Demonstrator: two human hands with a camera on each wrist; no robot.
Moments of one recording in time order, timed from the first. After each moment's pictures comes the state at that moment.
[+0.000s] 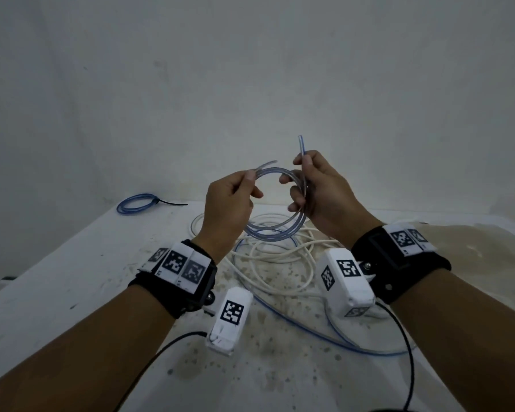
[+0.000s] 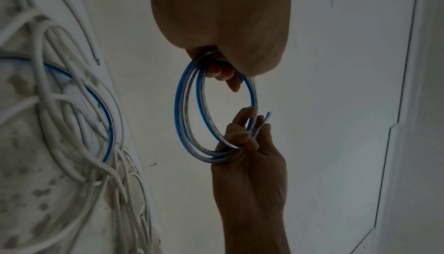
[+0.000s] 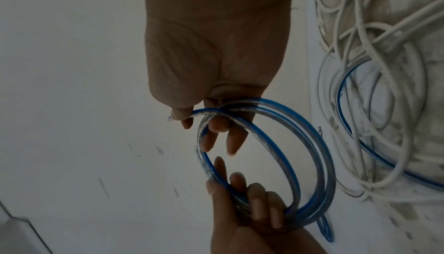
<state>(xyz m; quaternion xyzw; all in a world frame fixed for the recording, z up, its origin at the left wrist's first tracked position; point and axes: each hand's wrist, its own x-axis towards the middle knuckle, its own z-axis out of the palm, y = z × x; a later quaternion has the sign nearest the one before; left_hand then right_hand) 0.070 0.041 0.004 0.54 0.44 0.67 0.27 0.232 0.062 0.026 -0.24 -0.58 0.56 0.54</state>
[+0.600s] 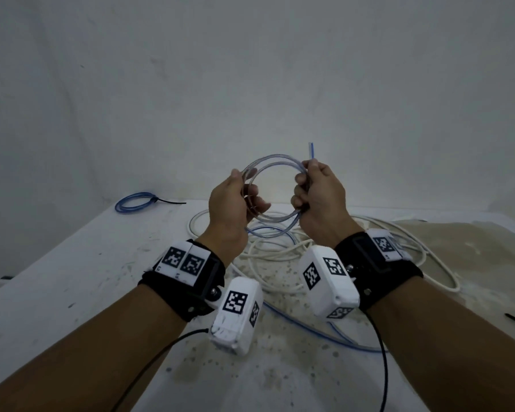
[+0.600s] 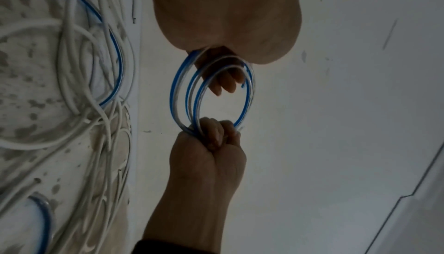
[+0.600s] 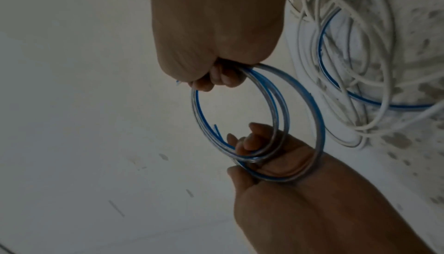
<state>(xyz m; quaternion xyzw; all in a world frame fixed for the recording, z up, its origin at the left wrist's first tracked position) 0.086 0.039 0.006 0.34 0.37 0.72 0.48 0.210 0.065 0.018 -0.30 -0.36 0.56 0.68</state>
